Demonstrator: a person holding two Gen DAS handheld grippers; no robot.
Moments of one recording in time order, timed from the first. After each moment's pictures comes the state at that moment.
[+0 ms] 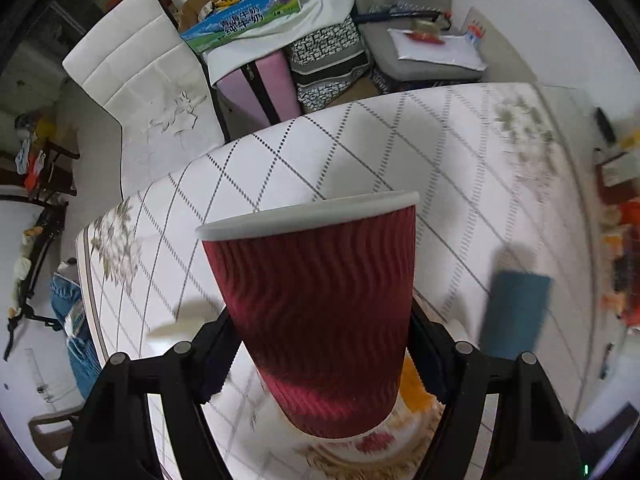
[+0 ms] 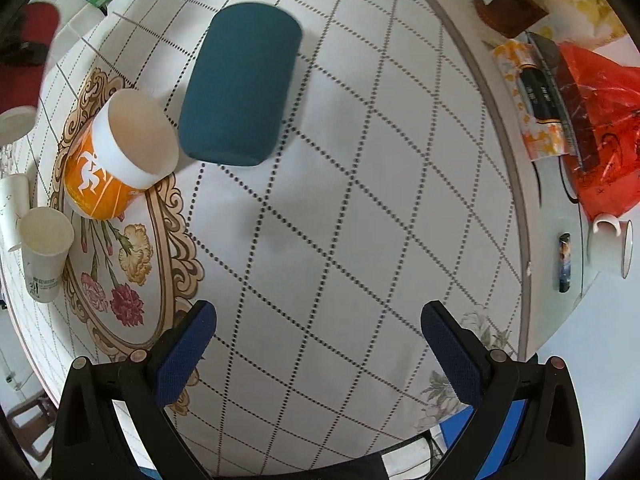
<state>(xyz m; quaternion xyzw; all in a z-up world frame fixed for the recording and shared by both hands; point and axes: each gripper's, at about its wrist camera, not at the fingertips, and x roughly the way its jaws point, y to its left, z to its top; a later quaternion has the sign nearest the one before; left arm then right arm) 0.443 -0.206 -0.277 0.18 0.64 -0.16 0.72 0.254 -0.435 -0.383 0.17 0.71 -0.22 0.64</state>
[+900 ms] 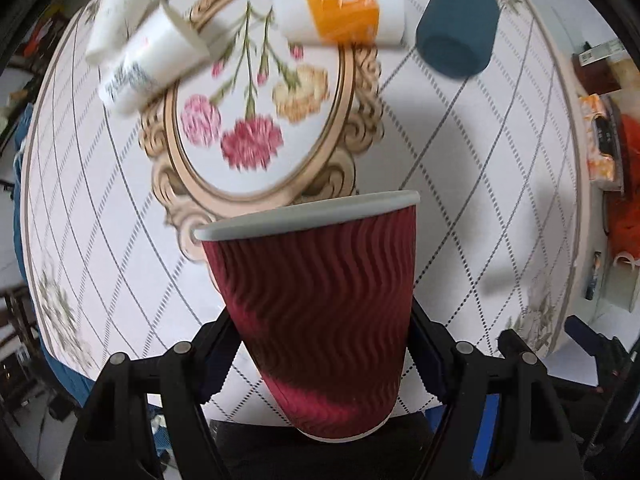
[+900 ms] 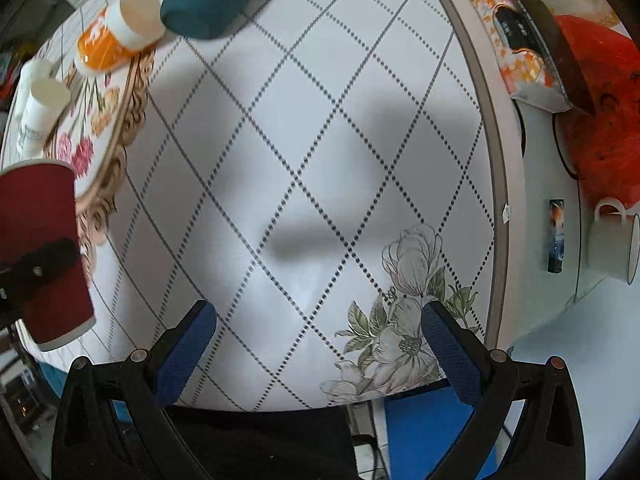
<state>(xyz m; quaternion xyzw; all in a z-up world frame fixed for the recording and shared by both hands) 0.174 -0.177 -0.356 0.07 0.75 -0.09 0.65 0.119 -0.448 -0.404 0.11 0.74 -0.13 0.66</state>
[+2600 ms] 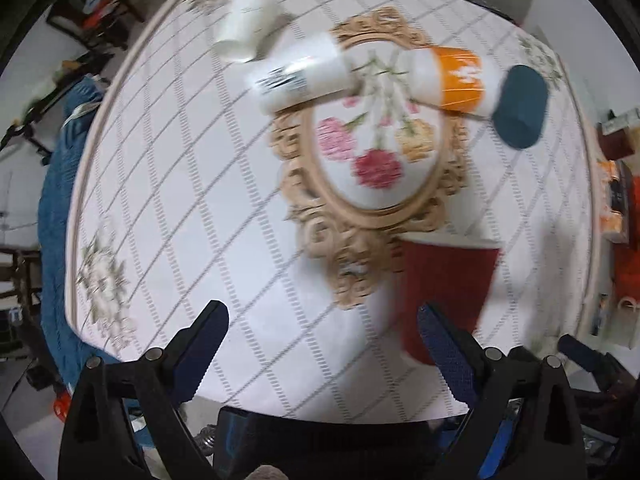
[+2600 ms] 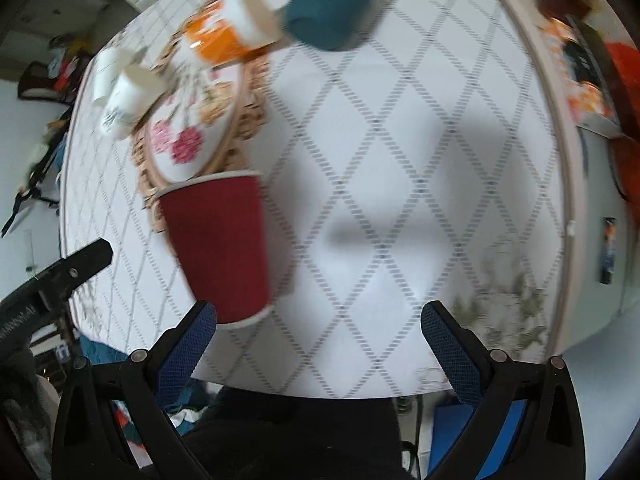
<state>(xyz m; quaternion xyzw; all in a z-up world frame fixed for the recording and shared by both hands) 0.176 -0.078 -0.306 0.03 0.70 -0.01 0.72 0.128 -0.397 -0.358 0.16 0.71 -0.02 0.69</state>
